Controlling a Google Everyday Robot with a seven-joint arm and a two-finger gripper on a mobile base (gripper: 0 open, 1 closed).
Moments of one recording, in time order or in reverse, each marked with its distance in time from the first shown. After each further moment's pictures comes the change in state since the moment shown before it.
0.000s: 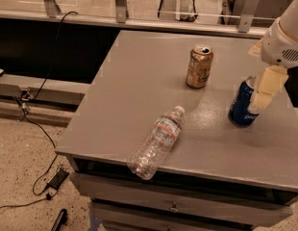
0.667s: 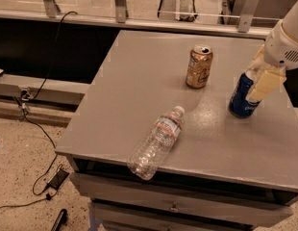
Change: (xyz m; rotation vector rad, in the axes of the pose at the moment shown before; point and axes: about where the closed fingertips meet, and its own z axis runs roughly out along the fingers) arm 0.010 -0.005 0.006 -0.008 0.002 0.002
